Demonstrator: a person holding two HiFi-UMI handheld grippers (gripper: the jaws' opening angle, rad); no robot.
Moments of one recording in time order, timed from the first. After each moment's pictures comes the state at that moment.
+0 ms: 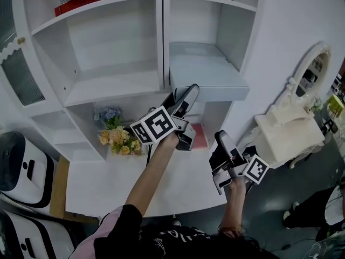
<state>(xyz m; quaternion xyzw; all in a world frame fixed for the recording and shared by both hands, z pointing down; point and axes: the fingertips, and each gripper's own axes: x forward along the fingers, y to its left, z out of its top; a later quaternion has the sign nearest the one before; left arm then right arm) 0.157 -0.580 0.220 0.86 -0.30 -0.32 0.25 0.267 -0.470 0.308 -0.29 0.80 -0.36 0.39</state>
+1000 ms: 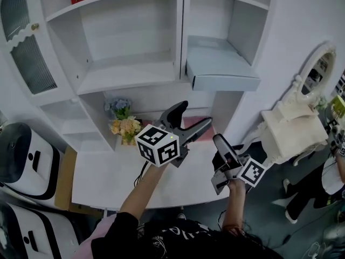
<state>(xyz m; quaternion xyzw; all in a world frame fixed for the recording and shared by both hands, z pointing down) 0.145 -0.486 0.272 0.95 -0.27 -0.14 0.06 0.212 -0.439 0.335 -0.34 0.84 -0.31 0.29</state>
